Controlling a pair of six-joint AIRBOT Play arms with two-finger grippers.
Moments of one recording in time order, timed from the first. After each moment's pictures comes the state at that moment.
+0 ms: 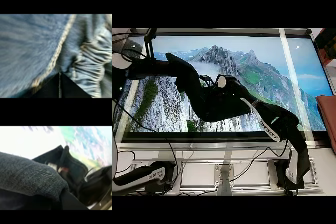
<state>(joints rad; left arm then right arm) -0.03 -1.29 1.34 0.75 -1.10 -1.10 0.62 -2.03 1.86 -0.98 1.19 1.49</state>
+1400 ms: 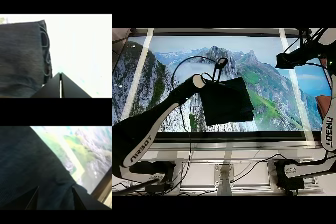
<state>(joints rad) -0.53 -1.55 1.34 0.77 -0.76 -1.12 -0.07 -1.57 1.83 -1.26 1.47 1.36</state>
